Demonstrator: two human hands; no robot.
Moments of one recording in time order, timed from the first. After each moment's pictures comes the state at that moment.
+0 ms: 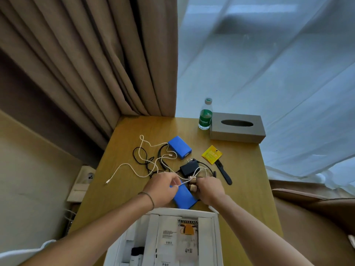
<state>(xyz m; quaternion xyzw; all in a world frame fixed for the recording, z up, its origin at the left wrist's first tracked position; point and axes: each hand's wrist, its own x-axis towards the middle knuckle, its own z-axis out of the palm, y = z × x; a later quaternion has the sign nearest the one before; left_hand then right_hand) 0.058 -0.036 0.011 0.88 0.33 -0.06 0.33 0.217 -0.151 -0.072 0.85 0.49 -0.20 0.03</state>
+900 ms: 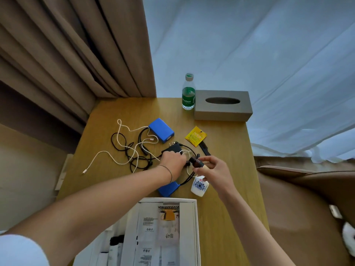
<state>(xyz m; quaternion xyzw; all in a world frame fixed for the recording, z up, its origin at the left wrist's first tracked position) 0.174 -0.068 -0.064 0.96 0.17 -0.21 -0.10 0.245 -0.224 -0.038 0.73 0.13 -0.40 -0.54</state>
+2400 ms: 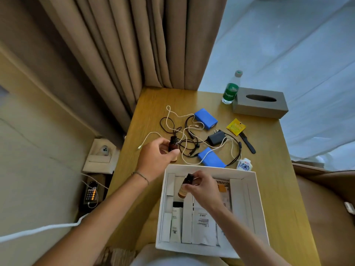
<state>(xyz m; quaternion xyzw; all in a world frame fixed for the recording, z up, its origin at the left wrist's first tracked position) -0.092 0.010 0.039 0.79 0.39 0.16 0.44 0.001 -0.157 -0.032 0.81 0.20 -0.37 -0.41</state>
